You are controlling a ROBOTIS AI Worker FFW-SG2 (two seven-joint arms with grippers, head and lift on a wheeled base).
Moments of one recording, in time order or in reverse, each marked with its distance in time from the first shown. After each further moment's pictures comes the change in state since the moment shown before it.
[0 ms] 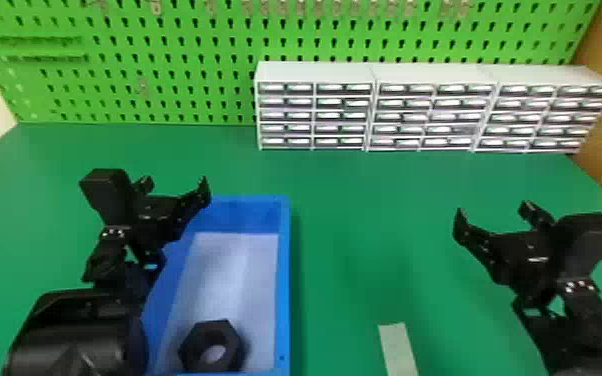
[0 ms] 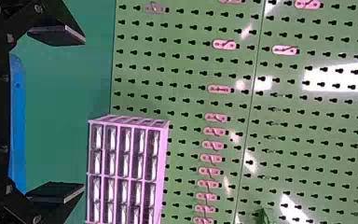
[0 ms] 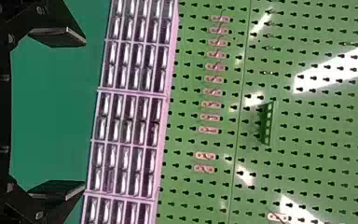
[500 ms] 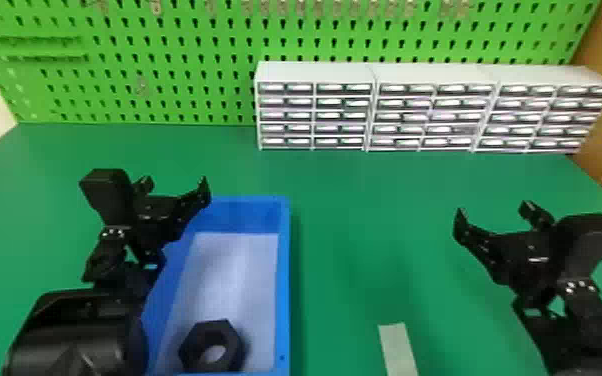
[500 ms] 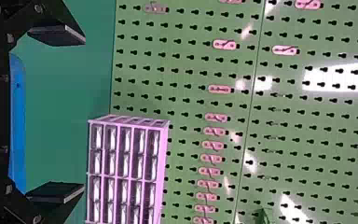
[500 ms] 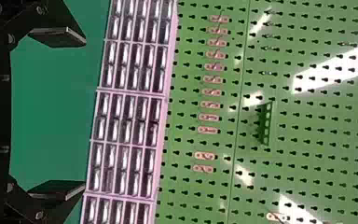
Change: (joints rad) left arm 0.000 0.000 0.000 0.000 0.001 0.000 0.000; right arm 0.002 0.000 -0.001 0.000 -0.002 -0.006 0.000
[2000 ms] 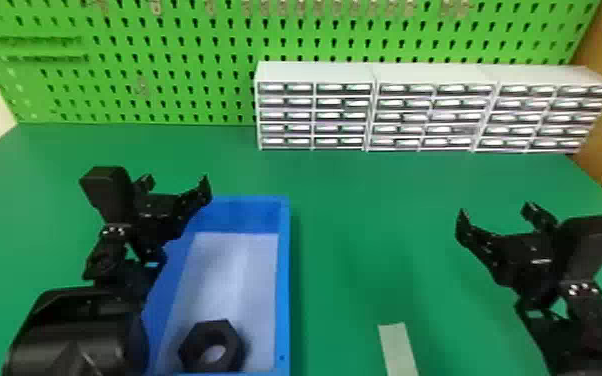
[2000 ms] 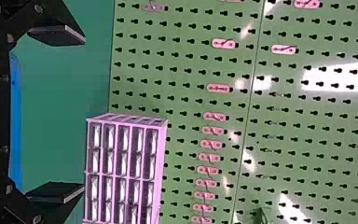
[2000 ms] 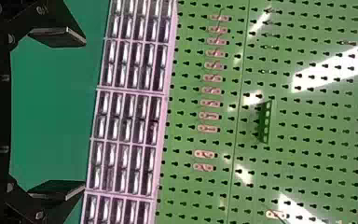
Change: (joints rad) left arm -0.005 0.000 -0.003 -0.003 0.005 0.005 0.000; right arm 0.005 -0.002 -0.005 0.001 -0.005 -0.008 0.000
